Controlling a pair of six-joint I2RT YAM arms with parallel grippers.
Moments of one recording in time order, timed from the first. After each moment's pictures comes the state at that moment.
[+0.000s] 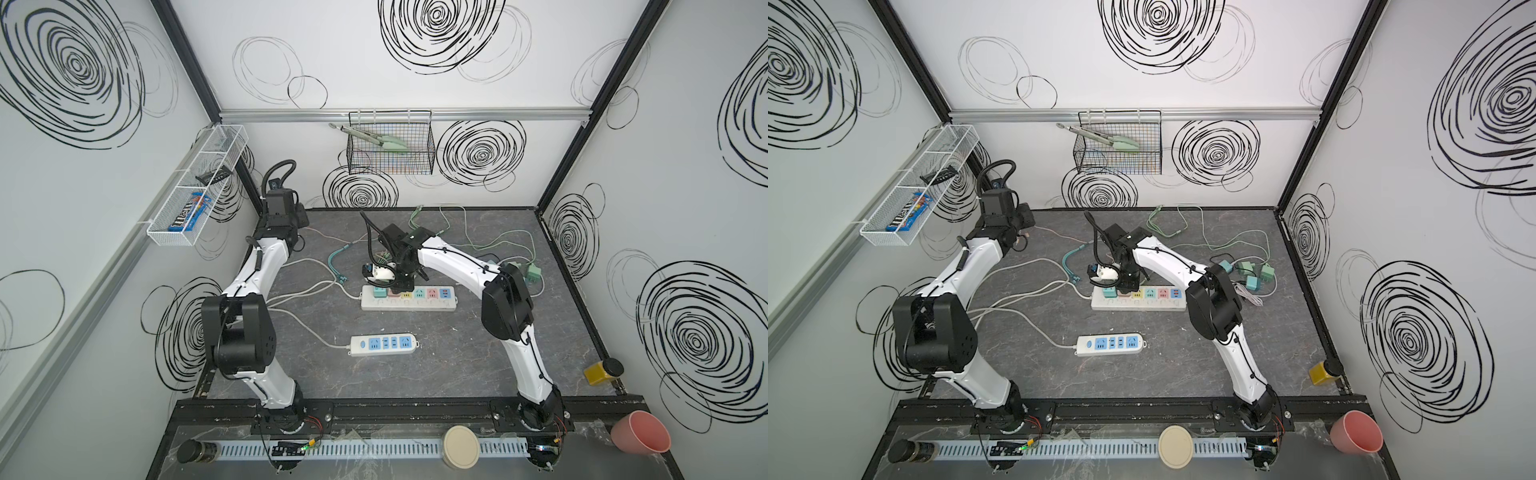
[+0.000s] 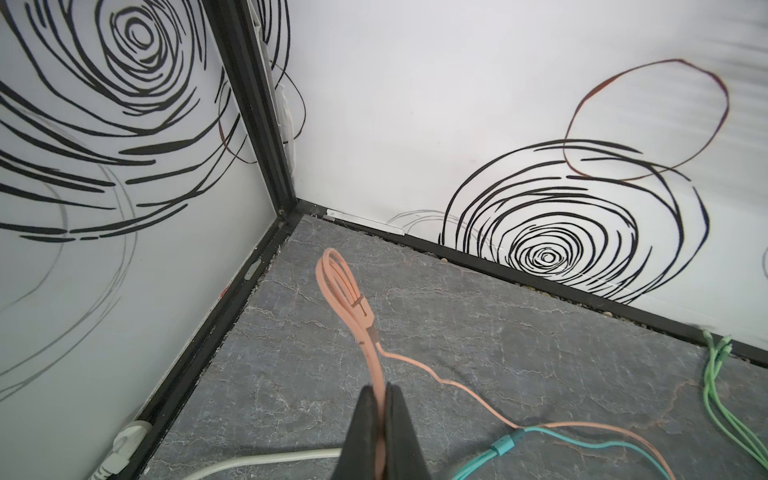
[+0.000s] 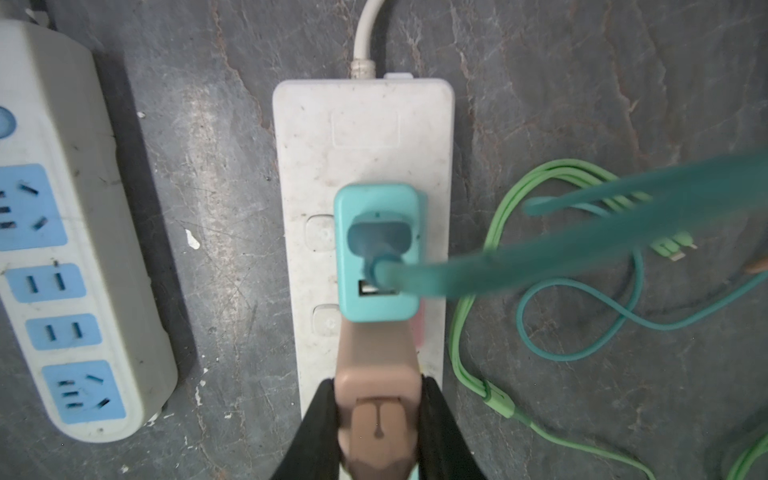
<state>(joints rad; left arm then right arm) 0.07 1.69 1.39 -0.20 -0.20 -0.22 0.77 2.22 1.98 -1.12 -0.10 -0.77</state>
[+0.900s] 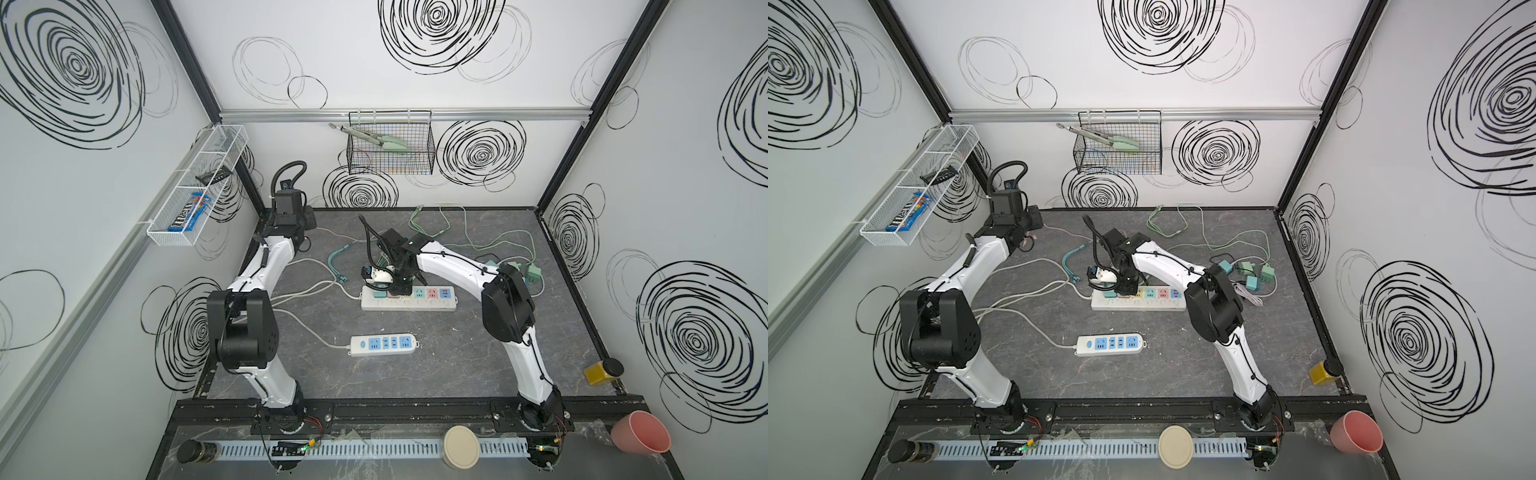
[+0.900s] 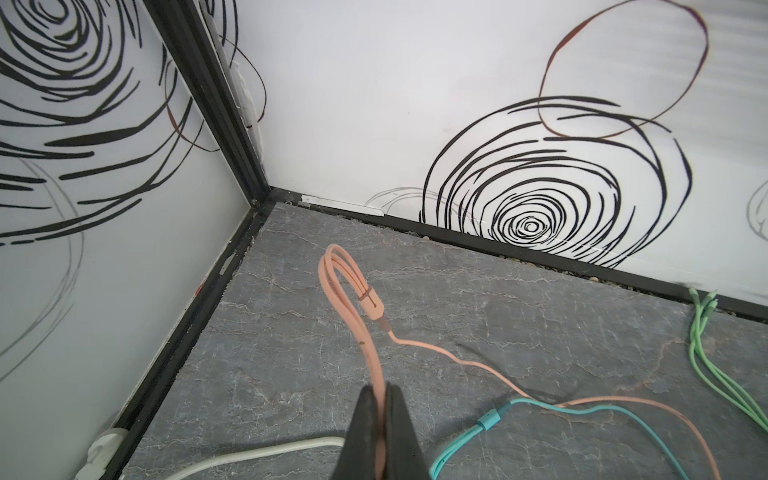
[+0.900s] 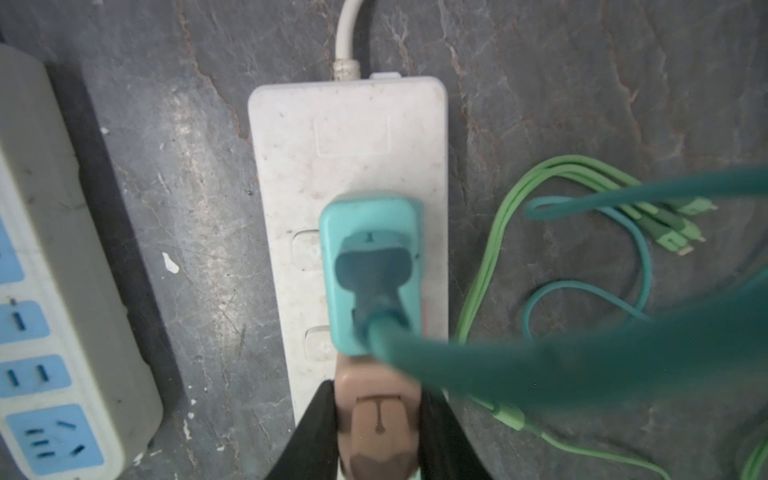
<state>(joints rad) 0.03 1.72 1.41 -0.23 -0.17 -0.19 0.78 2.19 1.88 -1.01 -0.06 -0.70</state>
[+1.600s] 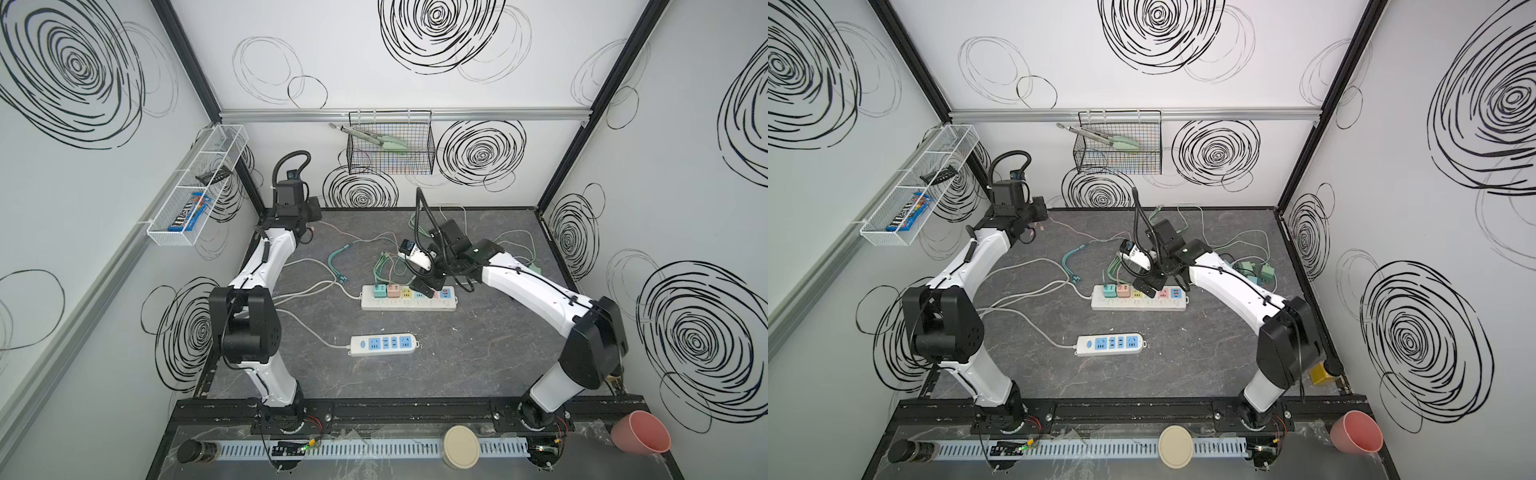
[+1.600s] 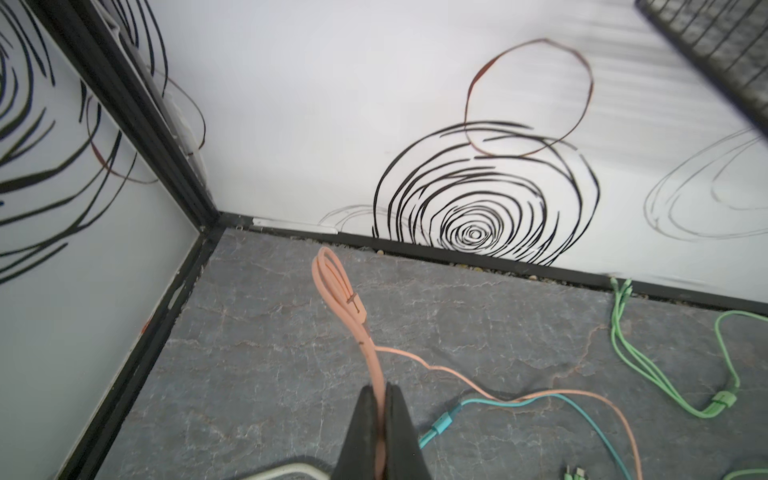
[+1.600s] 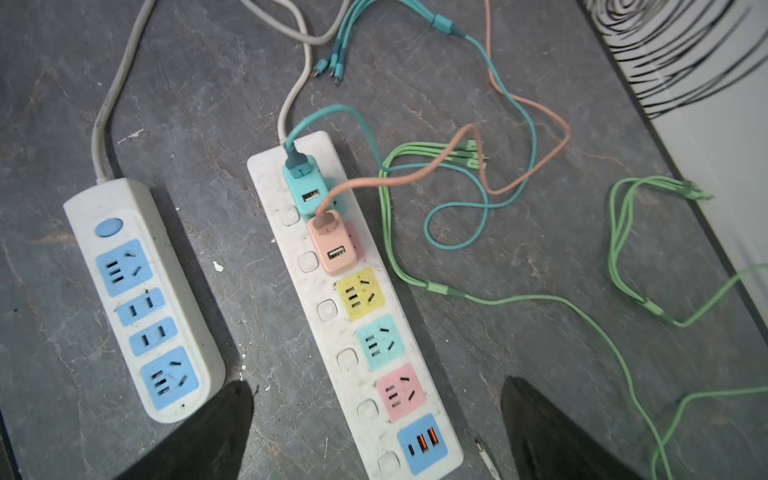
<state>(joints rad) 0.01 1.76 1.54 -0.28 -0.05 -0.17 0.64 1.58 1.34 -0.66 -0.16 -0.43</state>
